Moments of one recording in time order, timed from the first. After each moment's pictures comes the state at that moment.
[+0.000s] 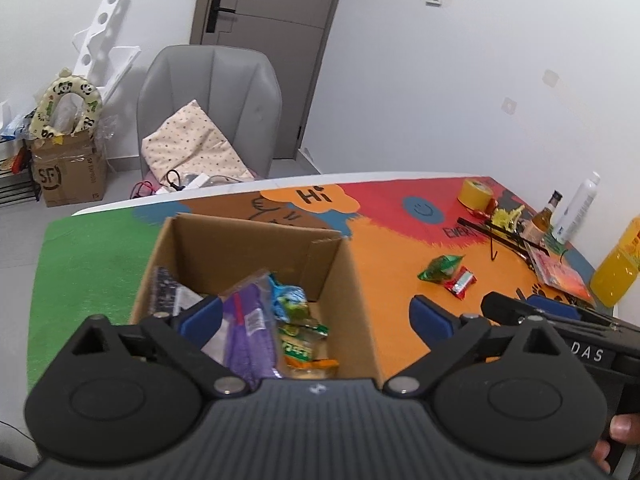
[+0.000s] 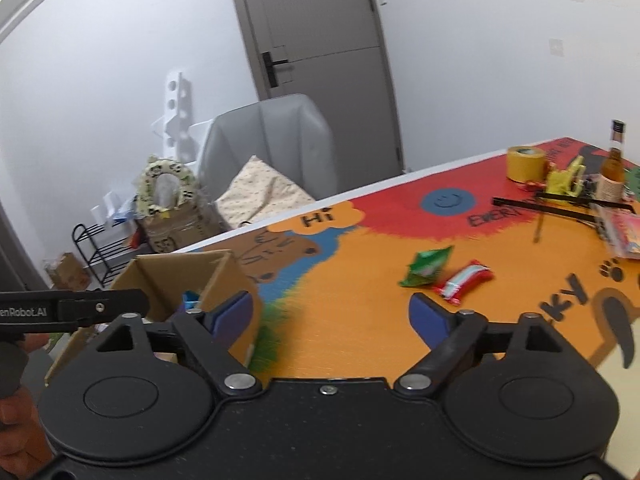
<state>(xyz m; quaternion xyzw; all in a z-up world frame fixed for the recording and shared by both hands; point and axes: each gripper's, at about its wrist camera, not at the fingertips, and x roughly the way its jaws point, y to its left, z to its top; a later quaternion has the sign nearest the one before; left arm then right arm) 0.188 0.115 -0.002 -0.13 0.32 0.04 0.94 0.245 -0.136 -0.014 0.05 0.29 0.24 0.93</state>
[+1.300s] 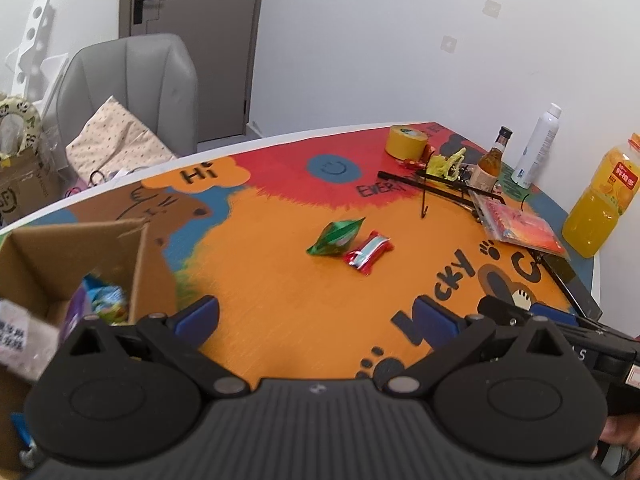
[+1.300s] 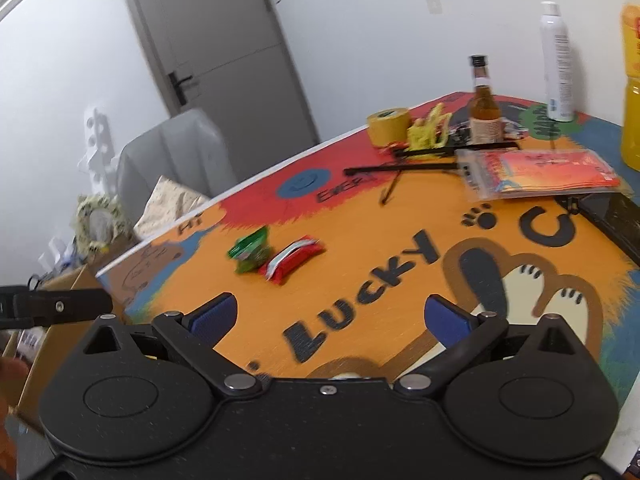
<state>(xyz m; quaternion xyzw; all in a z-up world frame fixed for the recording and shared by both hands) 0.253 -0.020 -0.012 -0.07 0.36 -0.02 0.93 0.284 -0.272 -0.061 0.12 0.31 0.14 0.93</state>
